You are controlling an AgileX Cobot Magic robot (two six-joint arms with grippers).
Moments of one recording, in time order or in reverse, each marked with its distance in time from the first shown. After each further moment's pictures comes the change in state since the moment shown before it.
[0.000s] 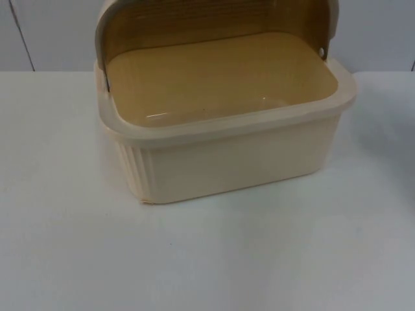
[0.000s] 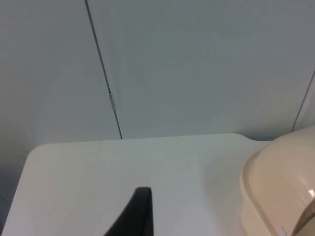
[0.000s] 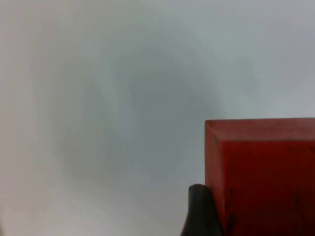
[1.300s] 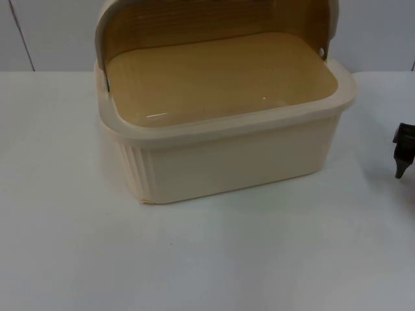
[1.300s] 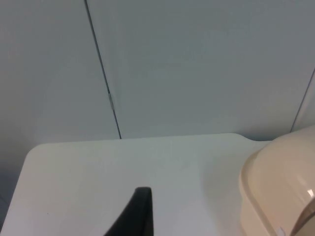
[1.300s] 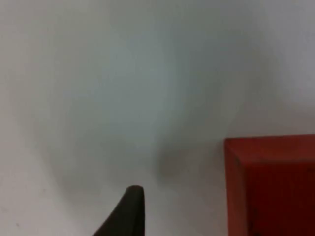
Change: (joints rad) right arm 0.000 0.149 0.204 0.198 -0.220 0.021; left arm 0.000 0.000 0.000 -0.004 0.000 -0.002
